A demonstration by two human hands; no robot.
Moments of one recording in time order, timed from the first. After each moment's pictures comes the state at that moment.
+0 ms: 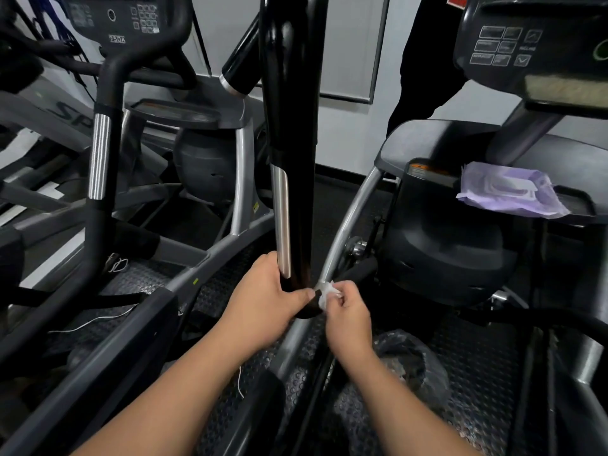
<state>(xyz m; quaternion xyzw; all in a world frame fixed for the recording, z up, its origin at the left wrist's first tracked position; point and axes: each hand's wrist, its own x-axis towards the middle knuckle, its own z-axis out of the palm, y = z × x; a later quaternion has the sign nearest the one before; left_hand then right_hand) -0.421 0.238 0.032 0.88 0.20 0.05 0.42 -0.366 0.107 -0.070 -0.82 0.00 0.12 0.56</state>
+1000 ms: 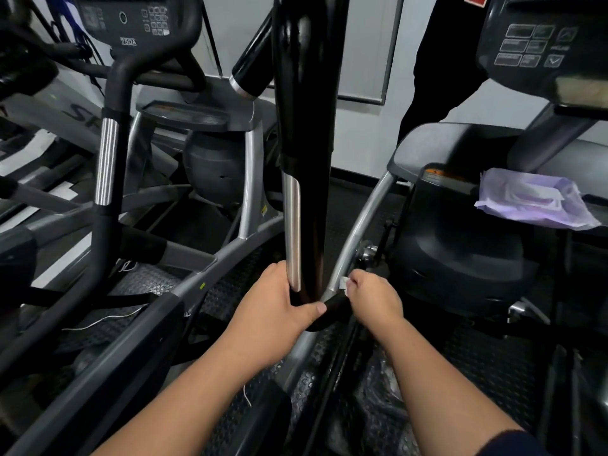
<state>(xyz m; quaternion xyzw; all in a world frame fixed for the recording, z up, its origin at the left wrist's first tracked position) -0.416 0.241 0.030 0.86 0.19 0.03 0.47 -0.282 0.104 -0.064 -0.95 -0.14 0.15 0.22</state>
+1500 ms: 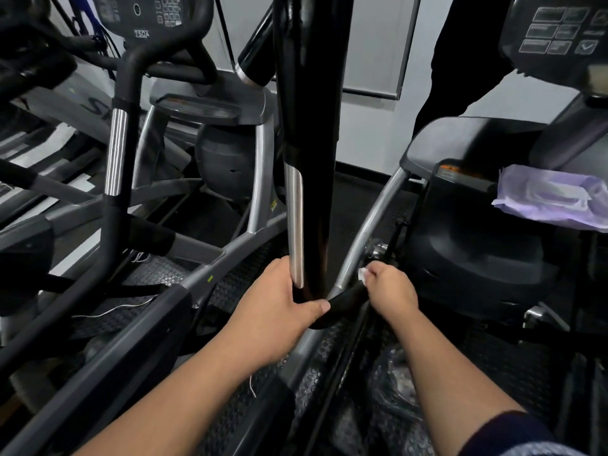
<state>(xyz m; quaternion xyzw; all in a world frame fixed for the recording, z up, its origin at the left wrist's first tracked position) -0.417 0.243 0.028 0.87 0.19 0.02 0.46 -0.247 0.092 -0.099 -0.94 -0.11 0.15 0.28</state>
